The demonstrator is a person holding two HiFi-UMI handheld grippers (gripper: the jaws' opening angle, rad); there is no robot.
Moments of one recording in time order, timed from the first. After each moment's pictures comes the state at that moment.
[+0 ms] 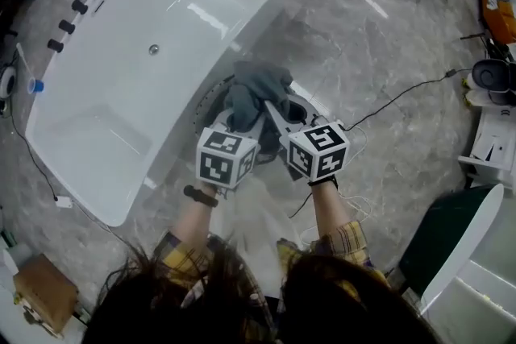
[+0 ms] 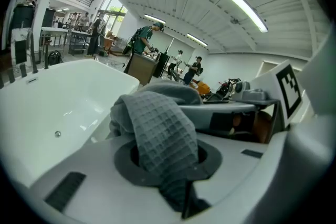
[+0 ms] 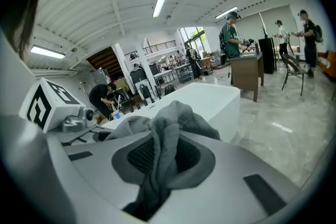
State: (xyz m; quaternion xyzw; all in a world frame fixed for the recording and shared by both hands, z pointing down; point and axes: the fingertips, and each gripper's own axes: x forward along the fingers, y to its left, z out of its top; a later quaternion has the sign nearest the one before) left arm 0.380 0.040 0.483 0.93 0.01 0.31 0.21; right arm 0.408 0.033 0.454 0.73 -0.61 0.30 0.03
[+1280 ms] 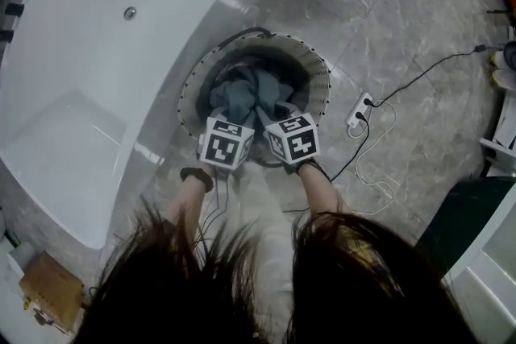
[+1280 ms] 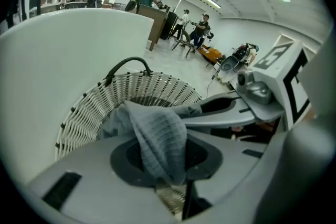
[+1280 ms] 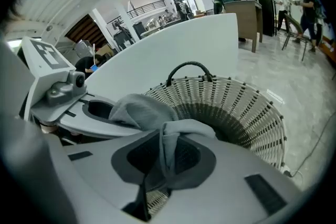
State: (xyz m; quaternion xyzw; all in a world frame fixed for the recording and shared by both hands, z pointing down) left arm 0.345 0.036 0.836 0.85 0.02 0.48 0.20; right arm 0.373 0.048 0.837 0.67 -0.56 0.47 0.13
